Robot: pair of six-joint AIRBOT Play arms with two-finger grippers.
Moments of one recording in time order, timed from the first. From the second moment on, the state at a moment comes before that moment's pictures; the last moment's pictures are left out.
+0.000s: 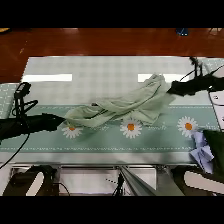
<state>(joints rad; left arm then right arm) 0.07 -0.56 0.56 0.92 -1.16 -1.20 -0.20 -1.34 1.18 -1.01 1.11 1.26</state>
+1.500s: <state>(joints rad) 0.07 -0.56 1.24 1.30 -1.42 -1.35 -0.15 -1.31 2.02 -1.32 1.35 1.46</state>
